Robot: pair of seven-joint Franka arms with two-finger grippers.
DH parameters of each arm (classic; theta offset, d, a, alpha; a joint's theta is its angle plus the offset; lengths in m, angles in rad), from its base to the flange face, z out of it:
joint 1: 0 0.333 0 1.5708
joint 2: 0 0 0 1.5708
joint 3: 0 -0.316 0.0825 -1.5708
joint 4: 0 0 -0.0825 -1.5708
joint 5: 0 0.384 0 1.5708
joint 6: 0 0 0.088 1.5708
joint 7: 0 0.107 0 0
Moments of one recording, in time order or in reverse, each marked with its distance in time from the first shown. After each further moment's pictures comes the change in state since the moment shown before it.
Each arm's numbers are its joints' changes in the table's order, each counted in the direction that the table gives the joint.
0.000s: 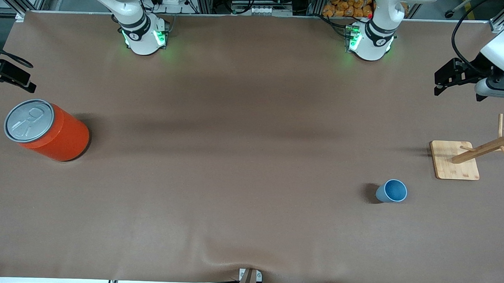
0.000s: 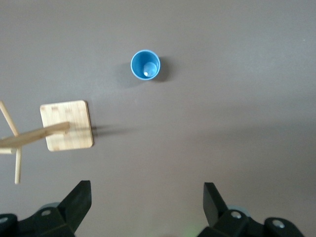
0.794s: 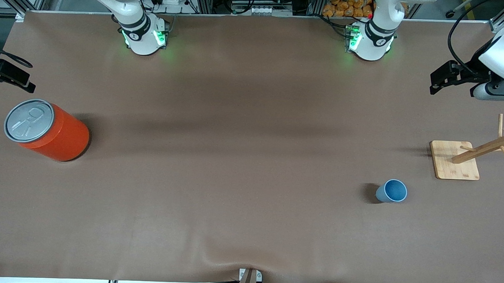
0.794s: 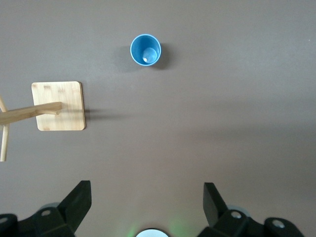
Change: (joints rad) left arm 0.003 -0.013 0.003 0.008 -0.020 -0.046 -0.078; right arm 0.000 0.000 0.000 0.001 0.000 0.004 -0.001
